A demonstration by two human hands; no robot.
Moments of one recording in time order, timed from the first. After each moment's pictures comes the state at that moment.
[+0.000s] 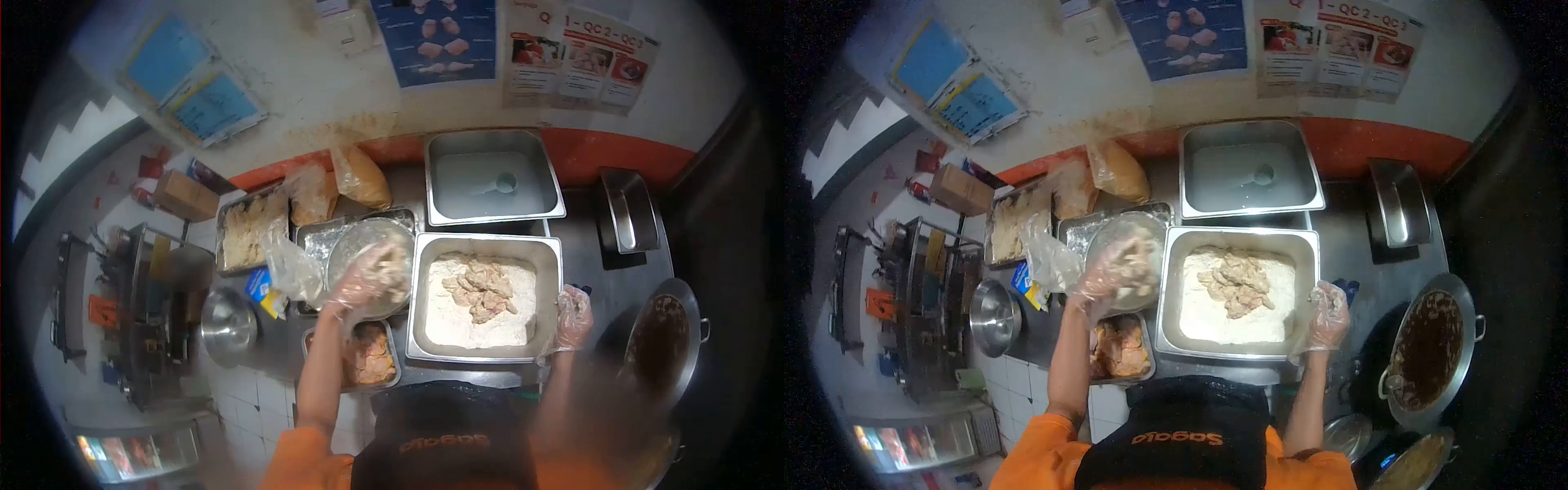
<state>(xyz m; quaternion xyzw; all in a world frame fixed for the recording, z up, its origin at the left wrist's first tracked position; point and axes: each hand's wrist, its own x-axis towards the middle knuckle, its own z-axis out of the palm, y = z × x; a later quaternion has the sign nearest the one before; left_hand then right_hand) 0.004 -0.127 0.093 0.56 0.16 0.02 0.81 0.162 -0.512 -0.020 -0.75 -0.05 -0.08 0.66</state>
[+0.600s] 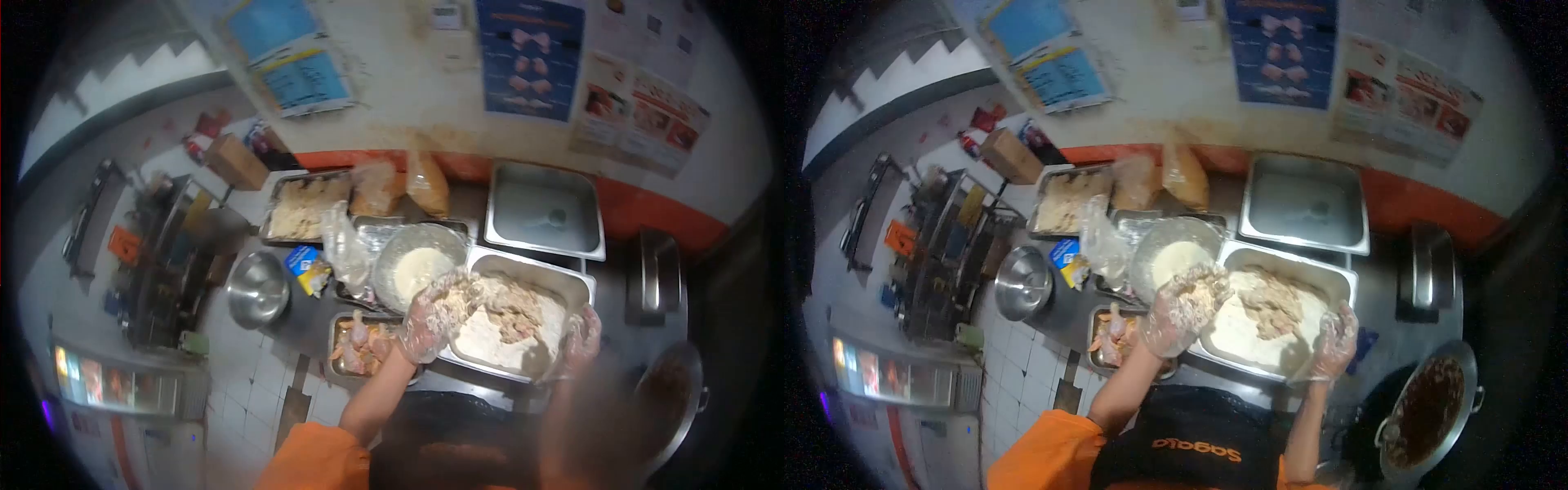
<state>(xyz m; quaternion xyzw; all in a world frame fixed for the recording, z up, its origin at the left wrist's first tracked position) -0.018 -0.206 0.070 0.08 0.18 0.16 0.97 0.134 -0.457 0.023 -0.69 -0.10 -0.02 0.72</state>
